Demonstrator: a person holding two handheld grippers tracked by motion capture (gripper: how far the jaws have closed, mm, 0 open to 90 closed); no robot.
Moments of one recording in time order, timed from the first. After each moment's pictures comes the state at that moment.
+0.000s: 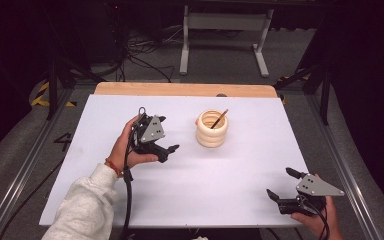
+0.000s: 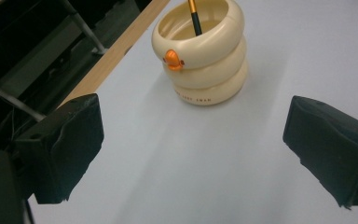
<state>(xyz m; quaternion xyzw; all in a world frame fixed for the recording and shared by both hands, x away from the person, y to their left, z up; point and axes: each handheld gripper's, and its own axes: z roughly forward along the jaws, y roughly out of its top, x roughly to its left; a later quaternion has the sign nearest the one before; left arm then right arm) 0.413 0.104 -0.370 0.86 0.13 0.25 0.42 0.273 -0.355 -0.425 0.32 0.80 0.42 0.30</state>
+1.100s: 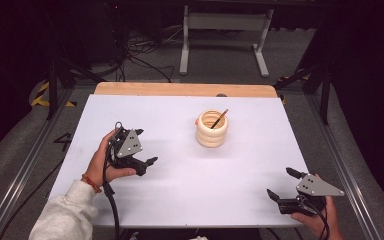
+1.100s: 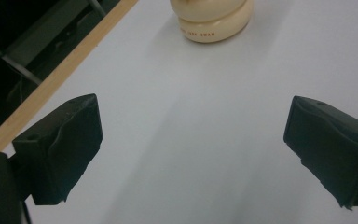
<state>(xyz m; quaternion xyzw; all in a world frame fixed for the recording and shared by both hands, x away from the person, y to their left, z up) 0.386 0.158 -0.394 0.87 0.16 0.25 0.39 0.272 -0.355 -0.426 0.32 0.80 0.41 0.30</state>
